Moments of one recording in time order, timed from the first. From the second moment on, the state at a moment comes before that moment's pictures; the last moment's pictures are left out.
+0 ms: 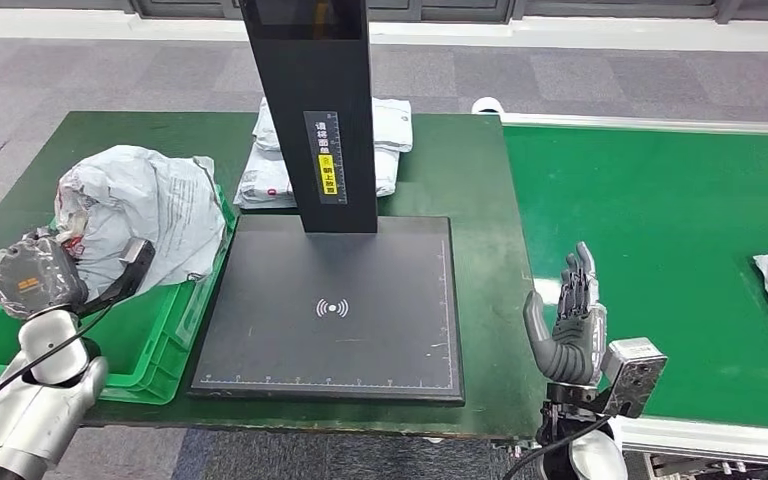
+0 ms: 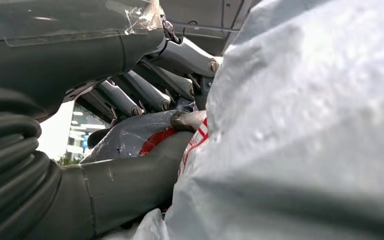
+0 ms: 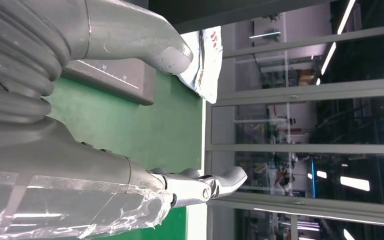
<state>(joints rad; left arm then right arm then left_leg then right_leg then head) -0.35 0.43 -0.24 -1.02 -1.57 0.48 0.66 0.05 0.13 0.06 -1.55 0.00 -0.11 -0.53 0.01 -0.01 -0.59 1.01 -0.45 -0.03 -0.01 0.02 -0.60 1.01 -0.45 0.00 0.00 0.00</state>
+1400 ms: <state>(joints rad) -0.43 0.19 0.13 -1.15 -0.54 0.42 -0.38 0.04 0.14 0.06 -1.54 0.01 -0.12 -0.51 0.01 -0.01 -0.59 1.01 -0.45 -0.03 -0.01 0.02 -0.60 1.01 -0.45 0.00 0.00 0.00</state>
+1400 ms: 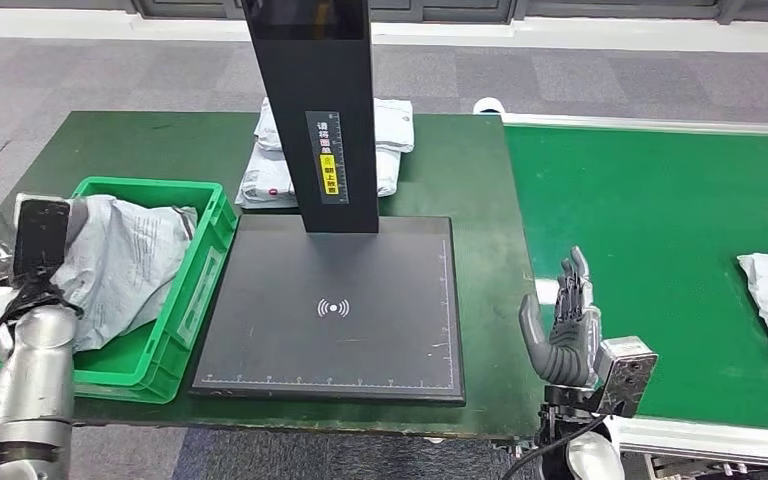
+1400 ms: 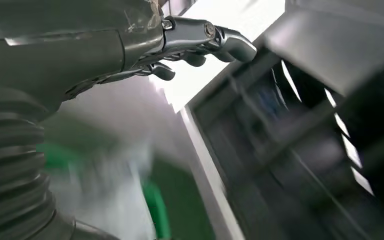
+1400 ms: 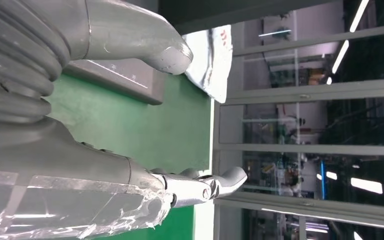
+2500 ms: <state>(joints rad) -0.56 -0.22 -0.24 -0.84 -0.15 0.33 -0.63 -0.28 0.17 0.18 -1.10 -0.08 -0.10 -0.57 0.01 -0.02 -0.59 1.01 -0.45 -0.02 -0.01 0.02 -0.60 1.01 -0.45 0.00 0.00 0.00</state>
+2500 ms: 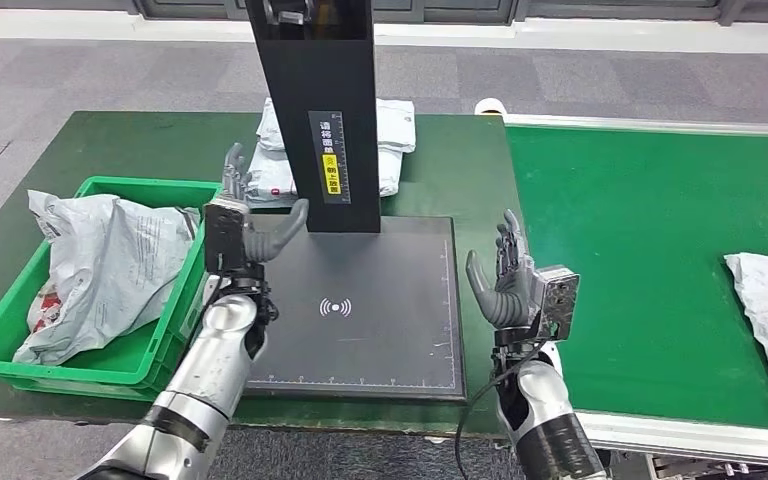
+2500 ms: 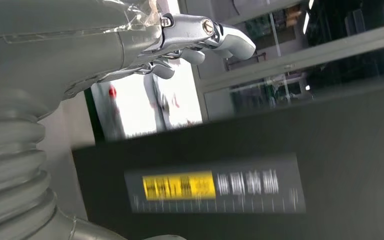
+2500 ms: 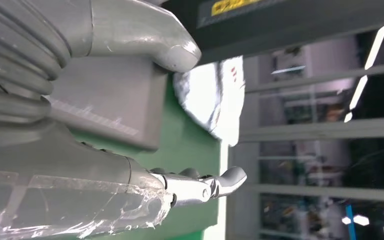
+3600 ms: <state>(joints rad) -0.54 -0.35 -0.49 -0.61 -0.11 0.50 -0.70 -0.25 0.19 0.32 -1.04 0.19 -0.66 -0.70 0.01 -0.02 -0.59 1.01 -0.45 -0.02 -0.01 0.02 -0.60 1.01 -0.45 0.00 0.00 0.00</state>
